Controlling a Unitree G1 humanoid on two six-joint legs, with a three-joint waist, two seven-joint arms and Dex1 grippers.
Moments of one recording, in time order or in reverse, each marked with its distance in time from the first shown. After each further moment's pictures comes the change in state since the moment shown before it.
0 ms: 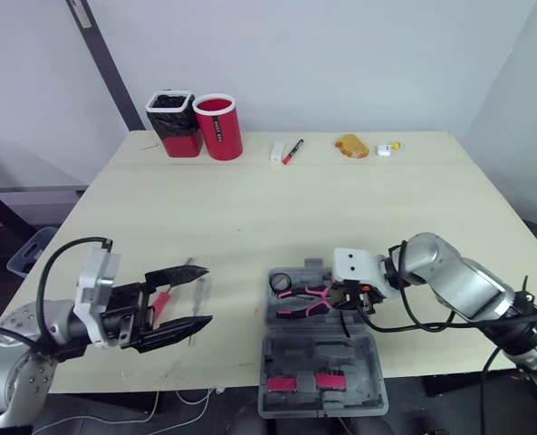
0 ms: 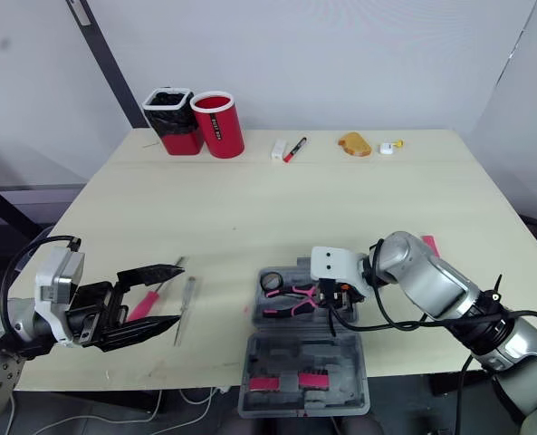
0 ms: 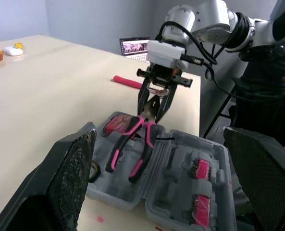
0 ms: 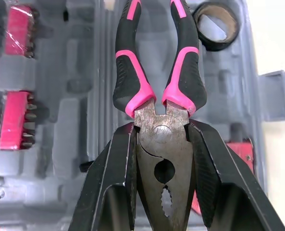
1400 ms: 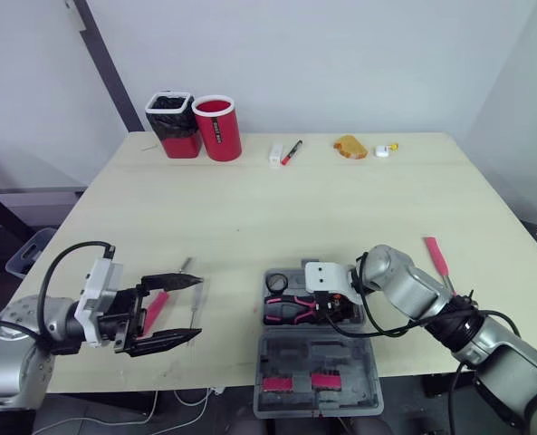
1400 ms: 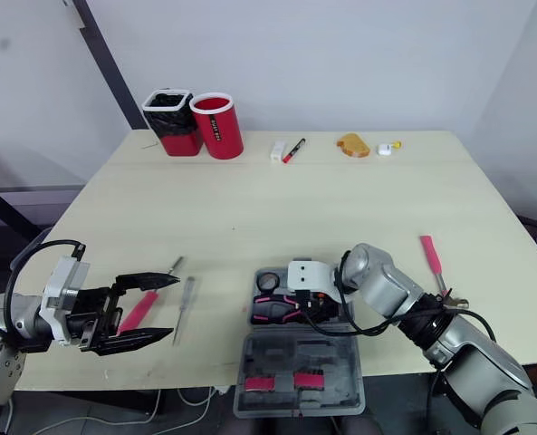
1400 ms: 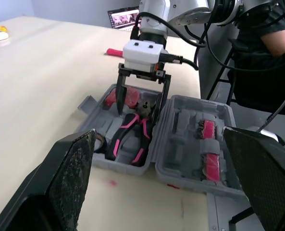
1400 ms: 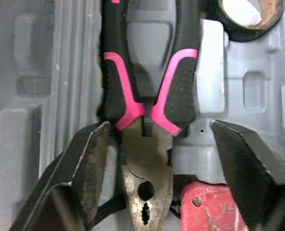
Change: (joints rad) left arm -0.046 0.035 -0.061 0.221 0.147 -0.240 -0.188; right arm 0.024 0.227 0.029 0.305 -0.185 -0.195 0.005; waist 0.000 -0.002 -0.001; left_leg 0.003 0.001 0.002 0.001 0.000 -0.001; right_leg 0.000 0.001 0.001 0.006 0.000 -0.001
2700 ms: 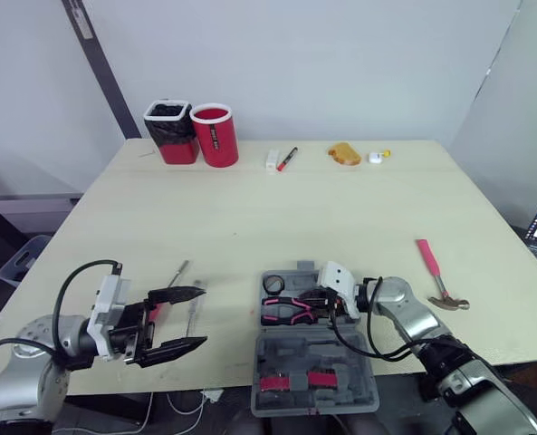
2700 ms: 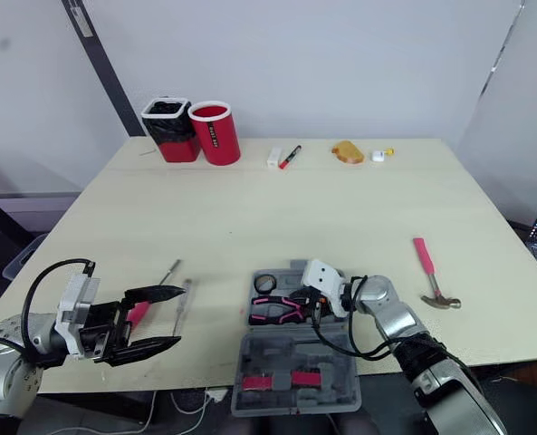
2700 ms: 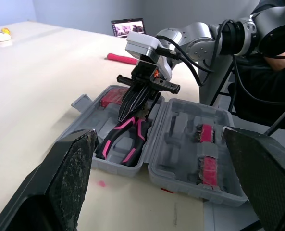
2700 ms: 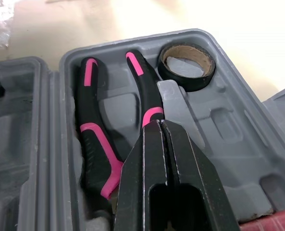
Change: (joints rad) left arm 0.015 -0.089 -0.044 0.083 0.034 -0.066 0.012; right arm 0.219 0.227 -0.274 0.387 0.122 -0.475 -0.172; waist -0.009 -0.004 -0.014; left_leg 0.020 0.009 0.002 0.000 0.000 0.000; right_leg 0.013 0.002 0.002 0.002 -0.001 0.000
